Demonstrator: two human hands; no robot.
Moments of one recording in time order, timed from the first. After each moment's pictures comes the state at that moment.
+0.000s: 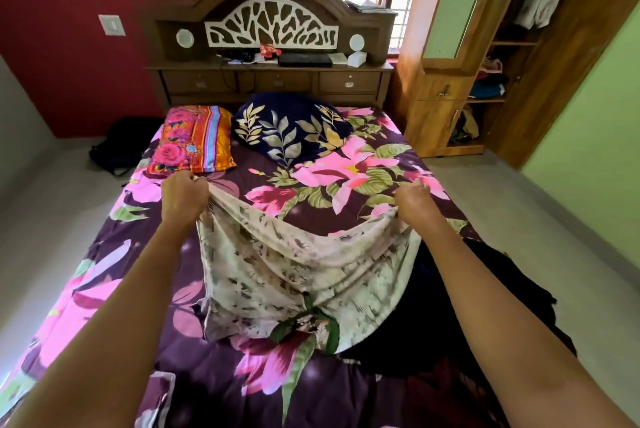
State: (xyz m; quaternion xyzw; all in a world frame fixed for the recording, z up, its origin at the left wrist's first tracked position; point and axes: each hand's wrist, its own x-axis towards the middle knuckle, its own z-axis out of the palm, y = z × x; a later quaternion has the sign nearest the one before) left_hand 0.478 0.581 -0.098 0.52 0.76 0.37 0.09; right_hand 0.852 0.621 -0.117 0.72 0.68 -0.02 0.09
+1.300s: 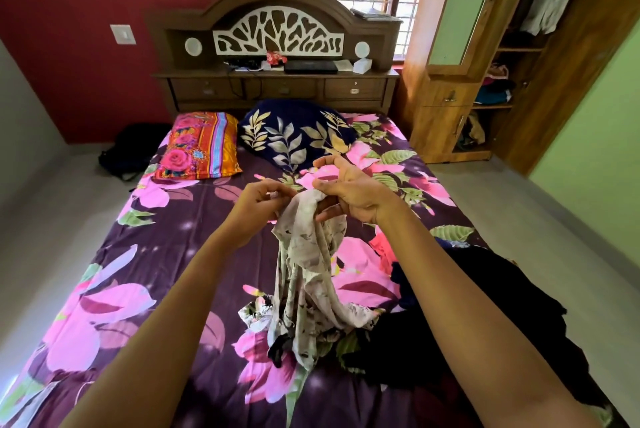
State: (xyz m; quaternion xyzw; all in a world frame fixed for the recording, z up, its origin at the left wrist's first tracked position) left_hand 0.555 0.563 -0.094 0.64 0.47 0.47 0.40; right_hand 0.746 0.572 -0.039 0.40 0.55 -0.66 -0.33
